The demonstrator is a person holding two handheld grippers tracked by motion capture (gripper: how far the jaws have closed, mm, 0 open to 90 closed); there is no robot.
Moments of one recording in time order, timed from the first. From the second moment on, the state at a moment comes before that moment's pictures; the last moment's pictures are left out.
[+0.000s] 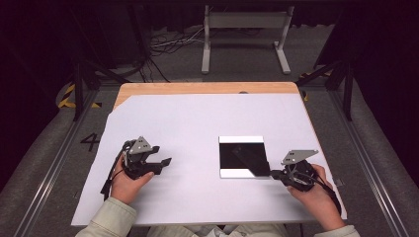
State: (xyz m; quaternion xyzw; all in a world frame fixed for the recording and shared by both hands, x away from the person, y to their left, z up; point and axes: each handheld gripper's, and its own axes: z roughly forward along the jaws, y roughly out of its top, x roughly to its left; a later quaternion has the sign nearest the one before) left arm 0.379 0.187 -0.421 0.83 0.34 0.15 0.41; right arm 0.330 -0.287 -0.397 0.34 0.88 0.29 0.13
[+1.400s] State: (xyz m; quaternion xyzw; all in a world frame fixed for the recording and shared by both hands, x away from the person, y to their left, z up) left arm 0.379 0.186 -0.422 0.83 0.35 0.14 0.41; right arm 0.348 -0.280 -0.400 0.34 0.90 0.24 0.11
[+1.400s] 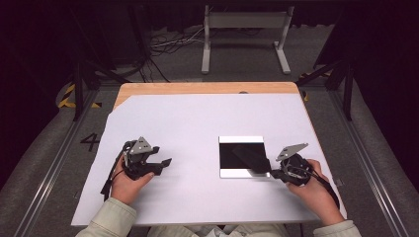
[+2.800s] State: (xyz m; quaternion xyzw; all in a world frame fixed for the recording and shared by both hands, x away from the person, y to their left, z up) left arm 0.379 0.184 -0.423 0.84 0.34 0.14 0.40; right arm 0.360 -0.266 -0.365 0.36 0.87 0.34 0.10
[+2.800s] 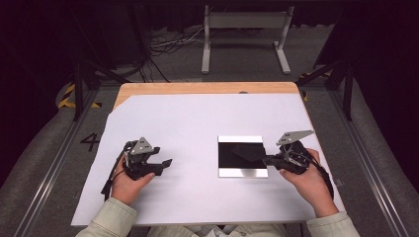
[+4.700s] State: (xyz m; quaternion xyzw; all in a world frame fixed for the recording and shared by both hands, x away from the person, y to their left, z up) left arm 0.379 0.184 -0.424 0.84 0.34 0.14 0.40; right arm 0.383 -0.298 -0.342 0.61 0.70 0.37 -0.05
